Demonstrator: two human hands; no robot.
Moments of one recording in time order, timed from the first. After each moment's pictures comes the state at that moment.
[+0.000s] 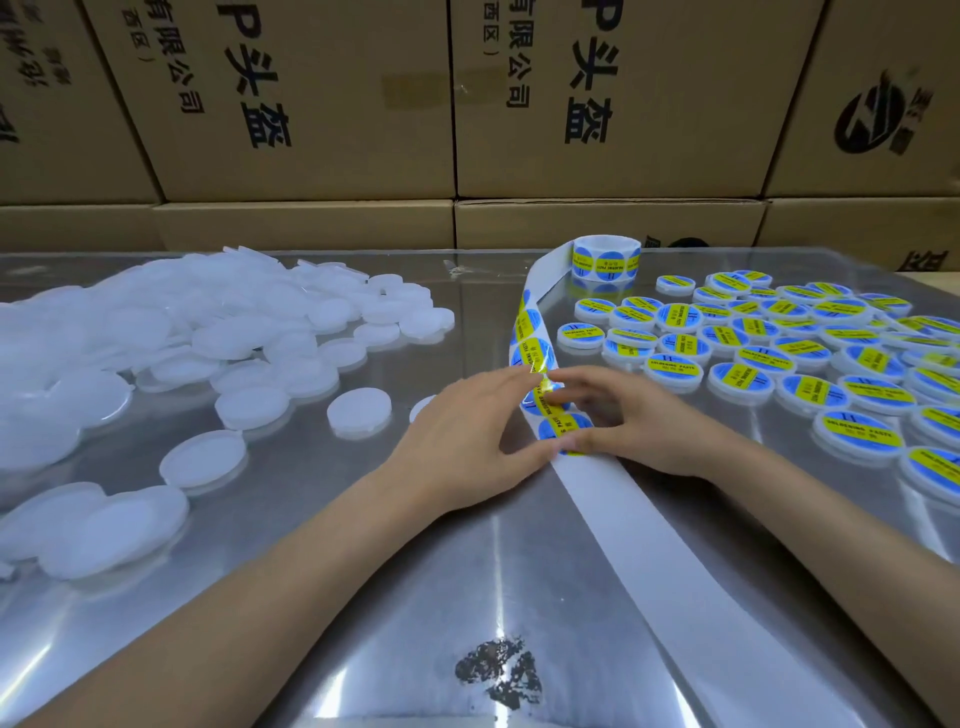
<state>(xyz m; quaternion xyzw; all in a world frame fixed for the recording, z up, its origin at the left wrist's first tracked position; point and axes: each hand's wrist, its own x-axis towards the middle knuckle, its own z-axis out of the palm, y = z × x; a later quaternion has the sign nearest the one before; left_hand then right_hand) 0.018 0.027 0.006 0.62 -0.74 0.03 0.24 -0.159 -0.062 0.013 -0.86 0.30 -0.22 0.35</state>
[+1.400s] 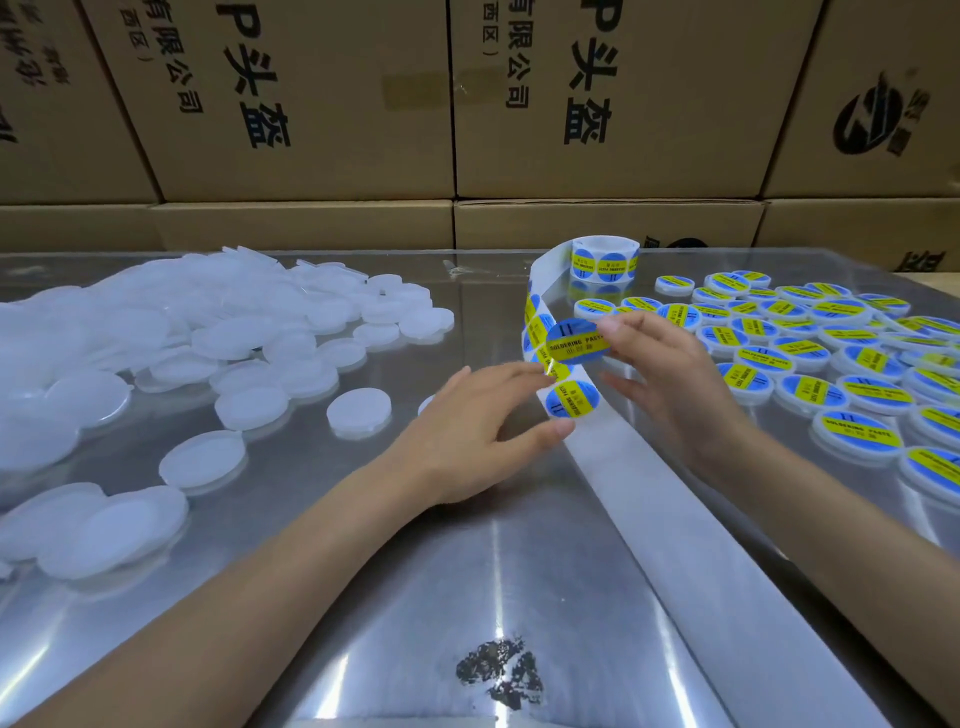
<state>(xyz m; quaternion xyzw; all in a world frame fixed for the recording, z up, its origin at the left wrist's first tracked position) 0.023 0.022 0.010 0.60 -0.76 -0.05 0.25 -0.151 -0.037 0.040 -0.61 0.30 -0.48 0.56</state>
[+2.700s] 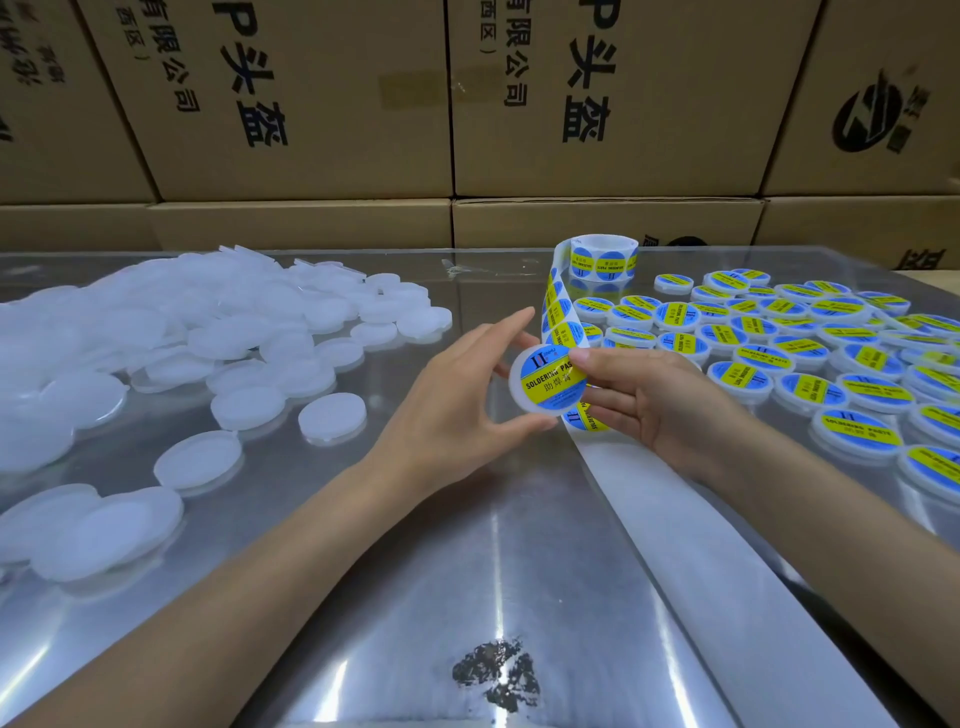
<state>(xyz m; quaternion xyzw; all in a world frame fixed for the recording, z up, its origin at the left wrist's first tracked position) 0.022 0.026 0.024 0.50 -0.75 0.03 0.42 -0.154 -0.042 0.036 -0.55 0.36 -0.35 0.66</state>
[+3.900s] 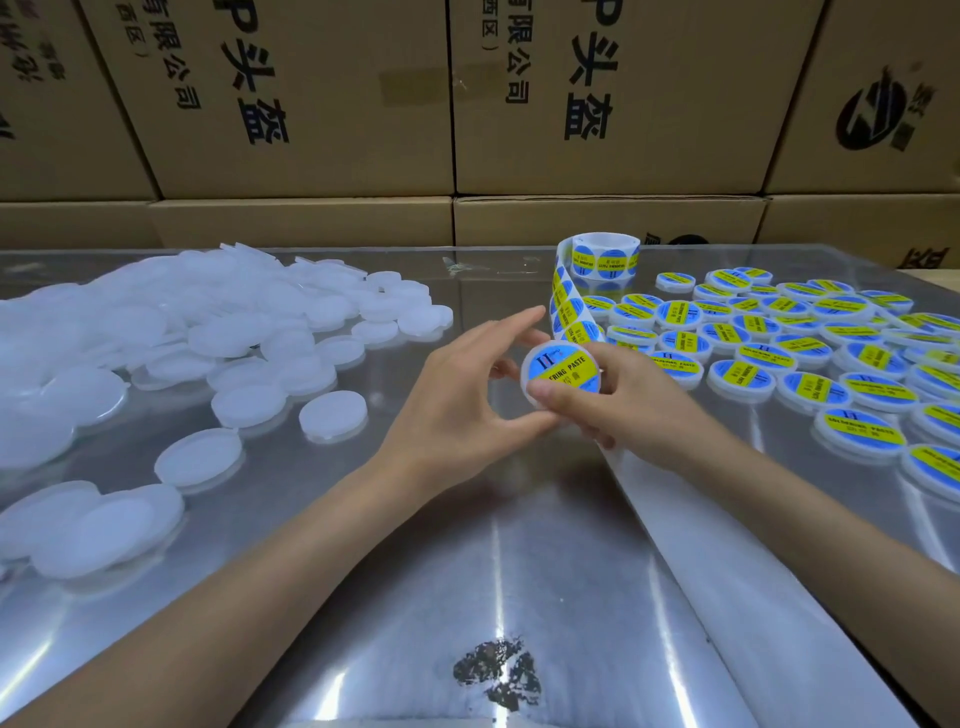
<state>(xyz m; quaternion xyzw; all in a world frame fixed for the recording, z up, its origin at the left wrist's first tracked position) 0.013 0.032 0.028 0.47 -0.73 -0.01 0.49 -0.140 -0.033 0.032 -0.79 0.32 -0.34 0.40</state>
